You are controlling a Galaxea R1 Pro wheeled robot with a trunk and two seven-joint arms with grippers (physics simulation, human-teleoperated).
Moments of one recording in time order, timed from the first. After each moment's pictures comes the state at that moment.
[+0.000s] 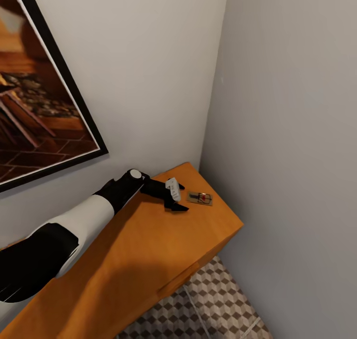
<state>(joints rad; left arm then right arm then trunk) -1.28 -0.05 -0.62 -0.40 -0.06 -0.02 -1.07 -0.09 -0.03 -0.19 -0.03 0.23 -0.30 0.09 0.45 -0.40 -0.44</state>
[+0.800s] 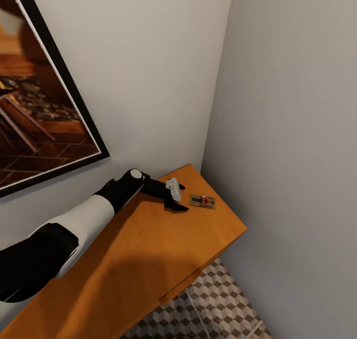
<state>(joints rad) -1.28 -0.05 -0.63 -0.41 -0.06 -0.02 -1.07 -0.09 -0.03 -0.19 -0.03 0.23 -0.30 0.09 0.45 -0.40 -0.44</state>
